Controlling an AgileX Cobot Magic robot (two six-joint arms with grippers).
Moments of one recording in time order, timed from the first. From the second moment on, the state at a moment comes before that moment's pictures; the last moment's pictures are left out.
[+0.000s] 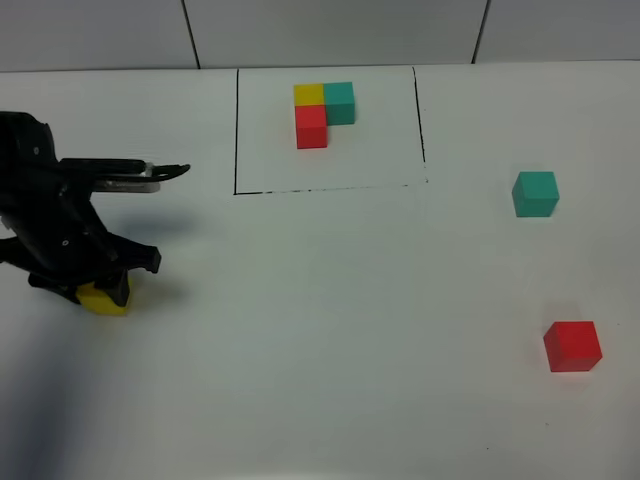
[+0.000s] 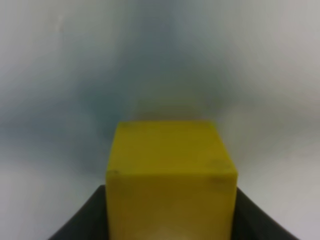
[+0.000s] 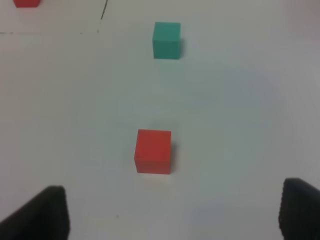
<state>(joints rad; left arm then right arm) -0.17 1.85 -1.04 -0.01 0.74 -0.05 0.02 0.05 -0.49 0.09 1.06 -0.05</state>
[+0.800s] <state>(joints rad) -0.52 2.10 -1.63 0.04 1.03 0.64 0.02 0.05 -0.49 0.10 1.06 -0.05</state>
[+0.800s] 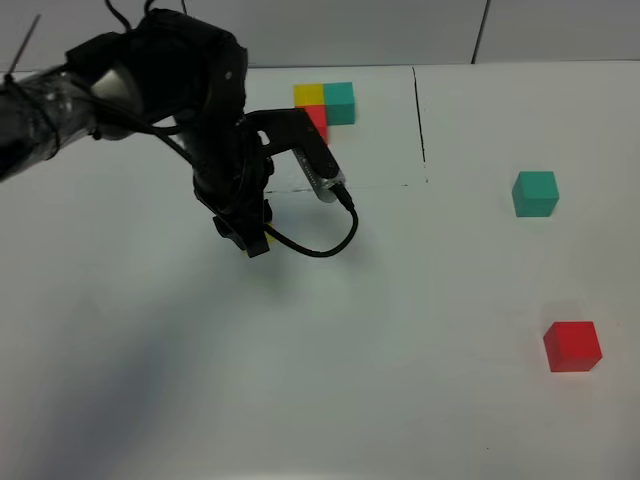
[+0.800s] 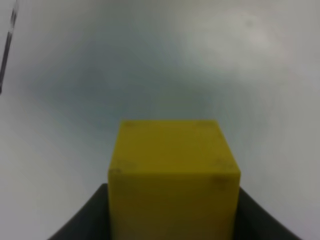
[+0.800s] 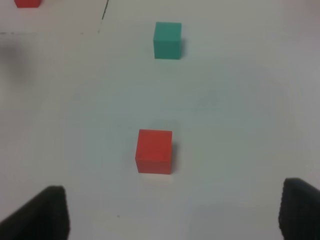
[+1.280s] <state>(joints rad) -0.59 2.38 -1.99 0.05 1.19 0.86 0.02 0.05 -0.49 0.10 1.06 -0.05</state>
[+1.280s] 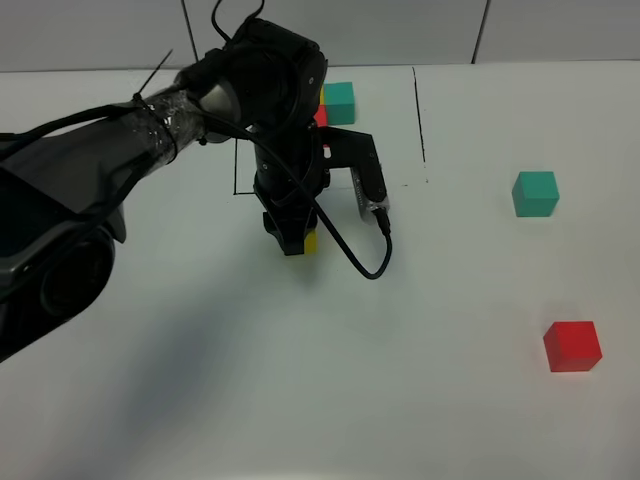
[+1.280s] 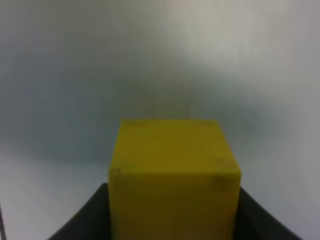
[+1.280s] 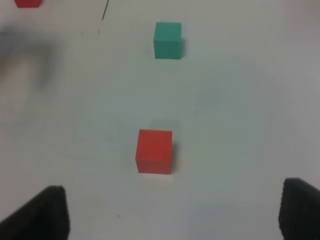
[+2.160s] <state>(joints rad) -0.66 2.52 -2.19 0.03 1.19 0.90 0.02 0.05 -0.49 0.10 1.06 -0.05</state>
